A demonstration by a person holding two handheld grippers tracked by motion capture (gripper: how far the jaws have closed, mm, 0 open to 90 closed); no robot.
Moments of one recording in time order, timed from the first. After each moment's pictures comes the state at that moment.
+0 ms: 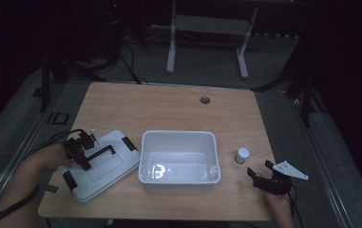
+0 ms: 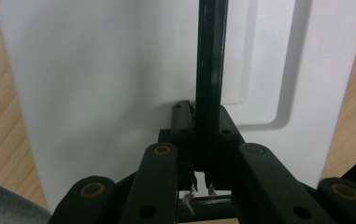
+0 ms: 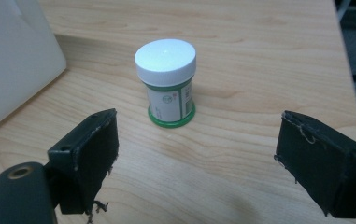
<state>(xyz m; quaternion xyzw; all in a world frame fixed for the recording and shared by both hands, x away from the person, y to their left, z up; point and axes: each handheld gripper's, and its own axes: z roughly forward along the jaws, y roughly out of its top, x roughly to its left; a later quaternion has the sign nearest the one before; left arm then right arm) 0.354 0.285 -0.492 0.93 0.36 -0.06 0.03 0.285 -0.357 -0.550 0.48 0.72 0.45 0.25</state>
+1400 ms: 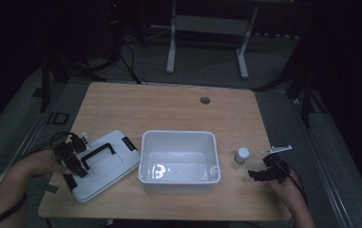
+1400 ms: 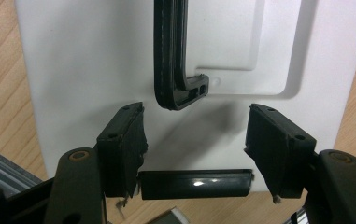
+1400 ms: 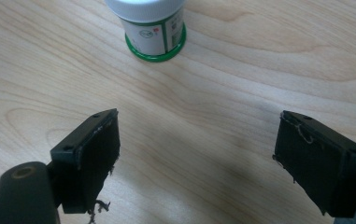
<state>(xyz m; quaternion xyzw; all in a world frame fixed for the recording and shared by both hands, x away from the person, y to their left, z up) 0.337 0.304 -0.491 0.92 0.38 -0.05 0.04 0.331 -0.346 -0.519 0.50 0.83 0.21 0.13</state>
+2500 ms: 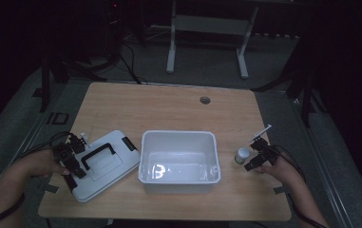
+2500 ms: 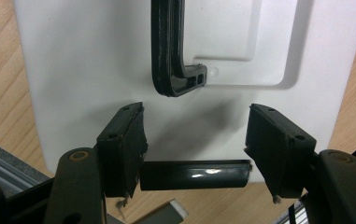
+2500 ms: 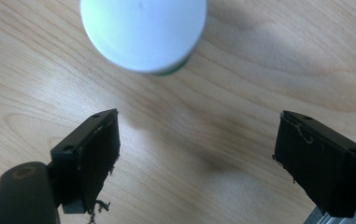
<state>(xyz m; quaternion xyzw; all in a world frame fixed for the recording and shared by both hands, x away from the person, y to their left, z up) 0.335 0.306 -0.489 0.92 0.38 -0.05 0.03 0.387 -0.317 -0.501 0.48 0.87 0.06 0.04</state>
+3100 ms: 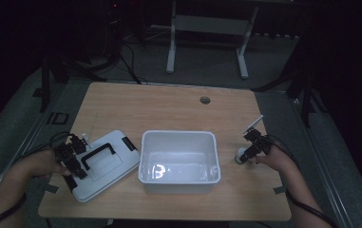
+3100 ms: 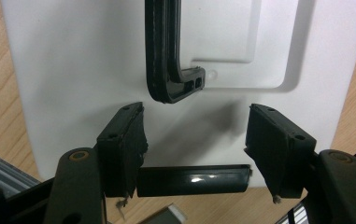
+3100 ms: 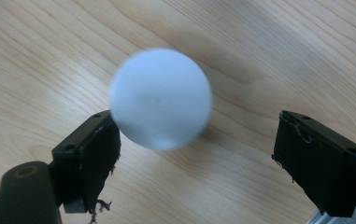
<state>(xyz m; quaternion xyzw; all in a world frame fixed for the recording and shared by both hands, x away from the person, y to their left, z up) 0.336 0.305 -0.493 0.92 0.38 -0.05 0.03 0.415 -0.296 -0.489 0.46 0.88 0.05 0.03</state>
